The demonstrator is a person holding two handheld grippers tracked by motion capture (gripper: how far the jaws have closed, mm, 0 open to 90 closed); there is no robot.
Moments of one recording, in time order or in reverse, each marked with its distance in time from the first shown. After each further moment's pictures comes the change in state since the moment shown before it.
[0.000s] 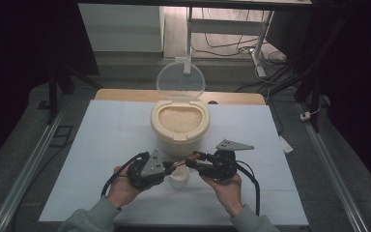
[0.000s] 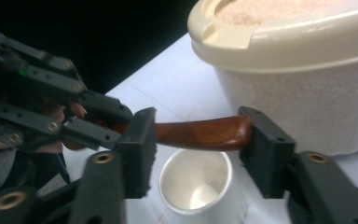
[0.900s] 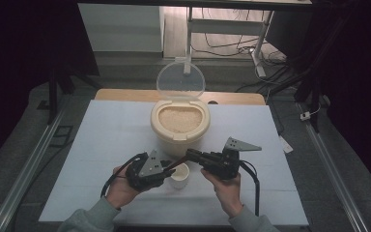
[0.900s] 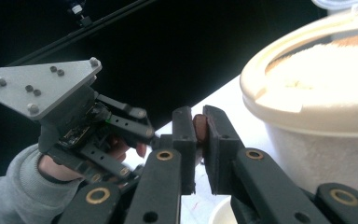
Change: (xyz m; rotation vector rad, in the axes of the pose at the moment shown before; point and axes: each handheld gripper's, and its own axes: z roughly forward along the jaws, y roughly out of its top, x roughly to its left) left arm 0.001 -0.006 -0.005 -0.031 0.020 -0.027; right arm 0.006 0.009 -0.010 -0.185 0.198 -0.003
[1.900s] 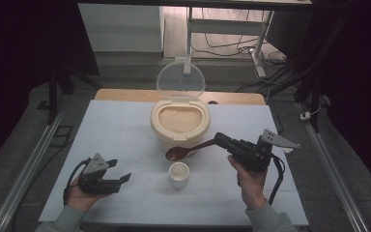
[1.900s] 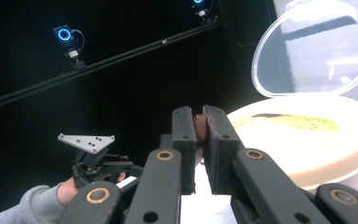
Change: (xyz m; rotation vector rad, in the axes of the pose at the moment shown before) left arm 0.045 -0.123 -0.048 0.021 0.133 -0.403; right arm -0.005 0.041 -0.061 -0.186 -0.058 -0.085
